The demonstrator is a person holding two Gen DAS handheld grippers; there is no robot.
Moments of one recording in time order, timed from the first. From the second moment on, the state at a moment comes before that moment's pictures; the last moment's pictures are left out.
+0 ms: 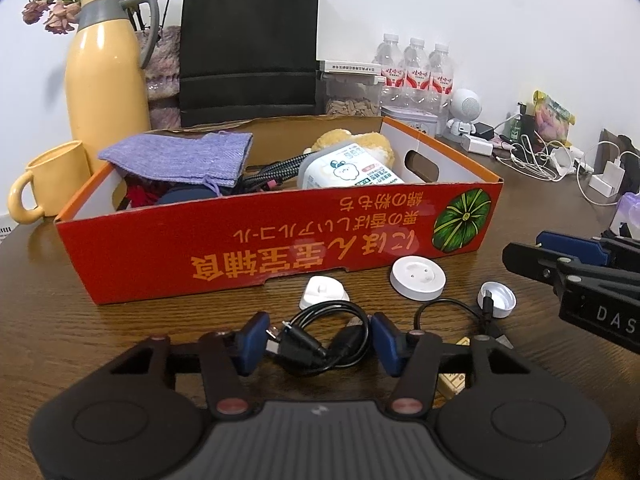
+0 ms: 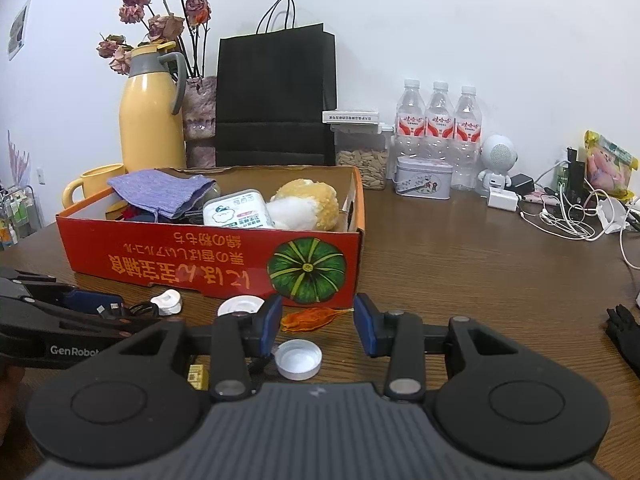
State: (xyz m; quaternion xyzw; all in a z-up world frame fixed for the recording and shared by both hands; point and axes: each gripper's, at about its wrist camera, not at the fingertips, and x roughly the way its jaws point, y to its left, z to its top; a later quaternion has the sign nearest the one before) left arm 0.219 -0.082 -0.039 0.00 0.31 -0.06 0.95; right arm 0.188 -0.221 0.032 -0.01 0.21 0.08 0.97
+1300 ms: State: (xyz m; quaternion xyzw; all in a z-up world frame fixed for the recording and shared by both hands) left arm 0.239 -0.027 0.051 -0.05 0.18 0.00 0.98; right arm 0.236 -0.164 0.094 0.00 0.13 0.11 0.99
